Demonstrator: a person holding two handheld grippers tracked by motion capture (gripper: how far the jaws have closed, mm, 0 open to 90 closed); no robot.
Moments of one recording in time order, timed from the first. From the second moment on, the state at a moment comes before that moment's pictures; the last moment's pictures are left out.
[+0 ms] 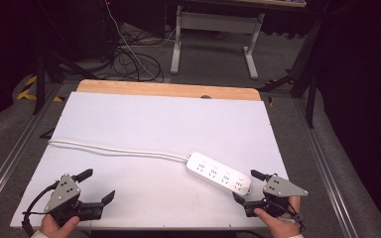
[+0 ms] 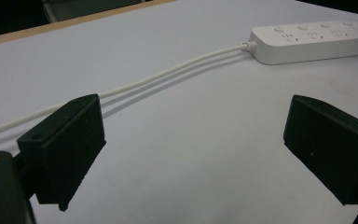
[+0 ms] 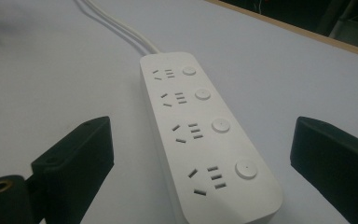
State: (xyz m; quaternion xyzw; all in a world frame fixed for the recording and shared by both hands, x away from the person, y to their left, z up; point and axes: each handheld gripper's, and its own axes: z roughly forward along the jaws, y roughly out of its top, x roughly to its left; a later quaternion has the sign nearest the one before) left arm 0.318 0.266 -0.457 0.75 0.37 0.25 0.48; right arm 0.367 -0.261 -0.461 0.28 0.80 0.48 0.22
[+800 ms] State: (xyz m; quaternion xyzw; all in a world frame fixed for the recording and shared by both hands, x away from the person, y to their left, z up) left arm 0.316 0.265 -0.456 0.75 0.37 0.26 0.48; right arm 0.366 -0.259 -0.458 0.28 0.80 0.49 0.22
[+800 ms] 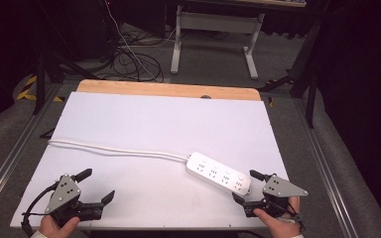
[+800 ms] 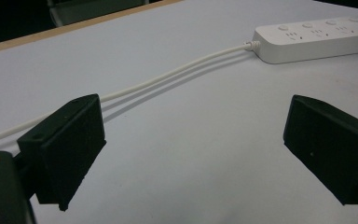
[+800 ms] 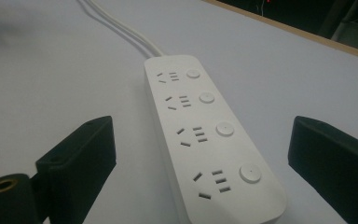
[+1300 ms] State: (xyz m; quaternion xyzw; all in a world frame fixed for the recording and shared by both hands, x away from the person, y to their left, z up) left arm 0.316 0.265 -0.456 0.75 0.37 0.26 0.48; right arm 0.368 -0.257 -0.449 0.28 0.79 0.49 0.22
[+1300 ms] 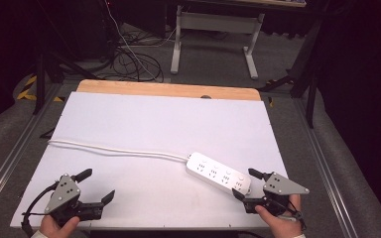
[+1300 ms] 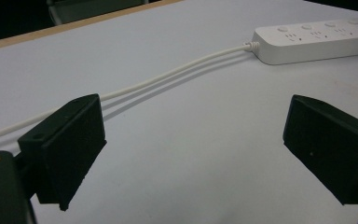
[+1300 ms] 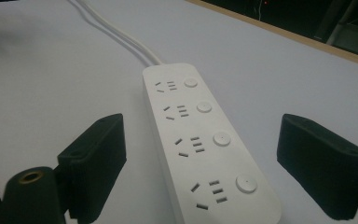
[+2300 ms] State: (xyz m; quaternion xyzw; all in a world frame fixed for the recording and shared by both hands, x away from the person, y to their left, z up) left arm 0.316 0.264 -0.456 0.75 0.37 0.26 0.47; right arm 0.404 -0.222 -0.399 0.27 0.81 0.47 0.22
